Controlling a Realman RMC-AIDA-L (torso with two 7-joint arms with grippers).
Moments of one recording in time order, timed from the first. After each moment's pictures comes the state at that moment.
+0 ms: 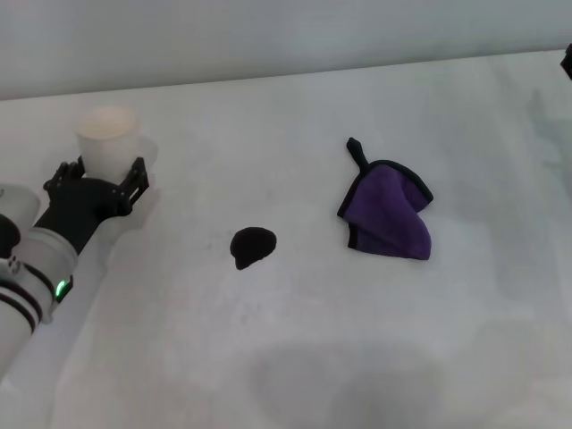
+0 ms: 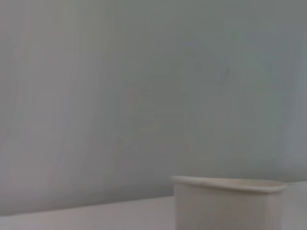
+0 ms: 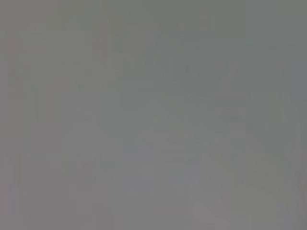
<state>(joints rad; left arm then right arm) -0.57 -2.09 2.84 0.27 -1.33 0.81 -0.13 0.55 2.02 -0.48 -0.02 2.46 0.92 -2.74</state>
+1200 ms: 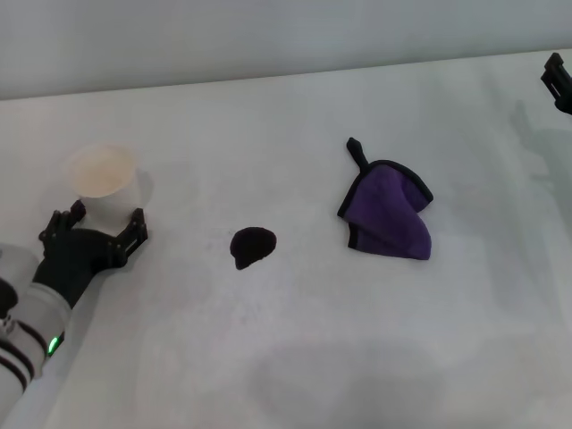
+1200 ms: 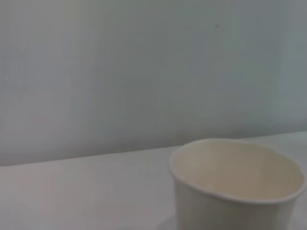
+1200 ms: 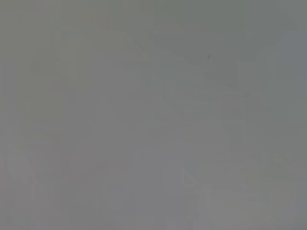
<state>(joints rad) -0.45 -2.09 2.84 0.31 -1.27 0.83 -0.06 0.54 2.03 -0.51 0.05 2.46 1.00 -2.74</state>
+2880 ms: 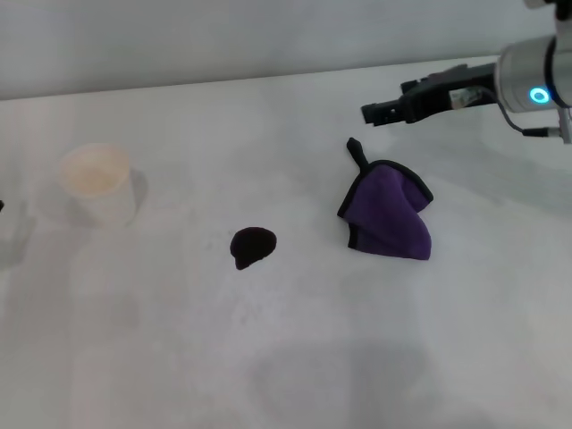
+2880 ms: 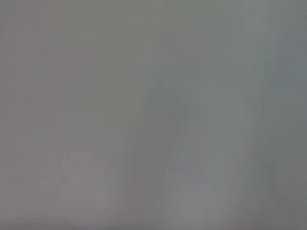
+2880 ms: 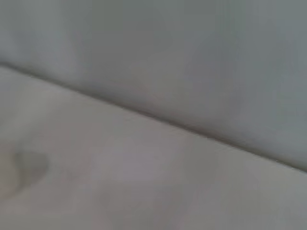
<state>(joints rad) -0.33 -2.08 2.67 0.20 -1.30 1.14 -0.12 0.48 2.01 -1.31 -1.20 0.86 1.06 -0.69</state>
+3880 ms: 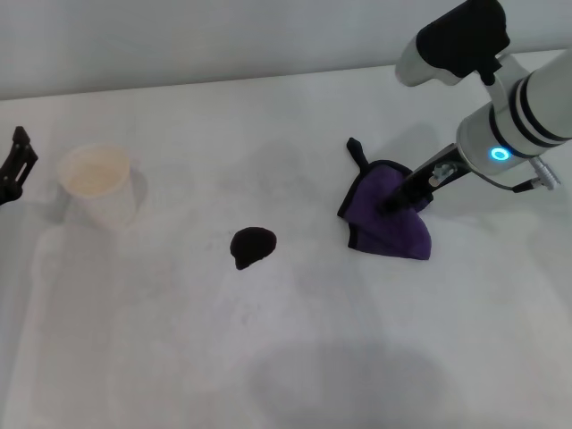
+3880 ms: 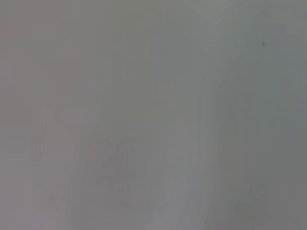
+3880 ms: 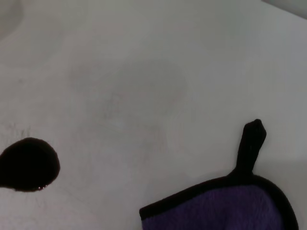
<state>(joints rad) -0.44 -2.08 2.68 0.20 -1.30 1.12 -0.12 0.60 2.01 -1.49 -1.07 0.59 1.18 -0.45</state>
